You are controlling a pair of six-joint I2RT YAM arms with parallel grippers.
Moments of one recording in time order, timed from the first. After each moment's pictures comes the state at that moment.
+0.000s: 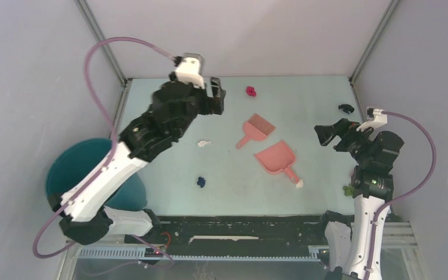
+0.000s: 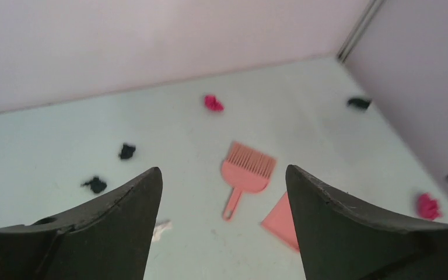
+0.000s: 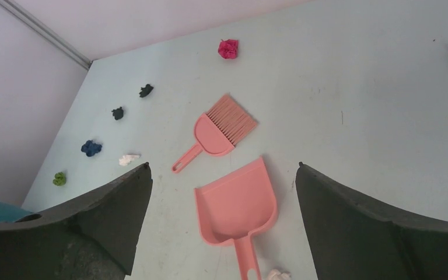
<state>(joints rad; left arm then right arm) -0.87 1.26 1.64 -0.53 -0.49 -0.21 -0.35 0.67 0.79 -0.32 -0.63 0.32</state>
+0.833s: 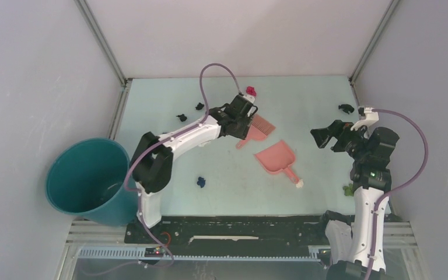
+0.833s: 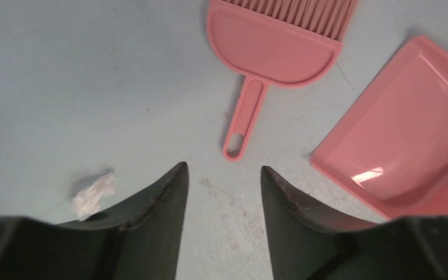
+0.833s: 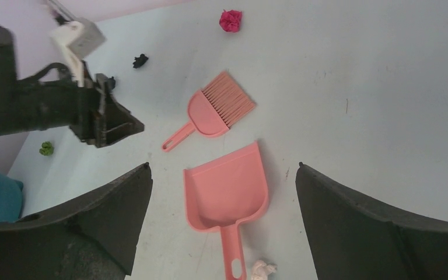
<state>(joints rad) -0.77 1.90 1.57 -0.56 -0.24 -0.25 -0.35 0.74 0.76 -0.30 -0.69 0.22</state>
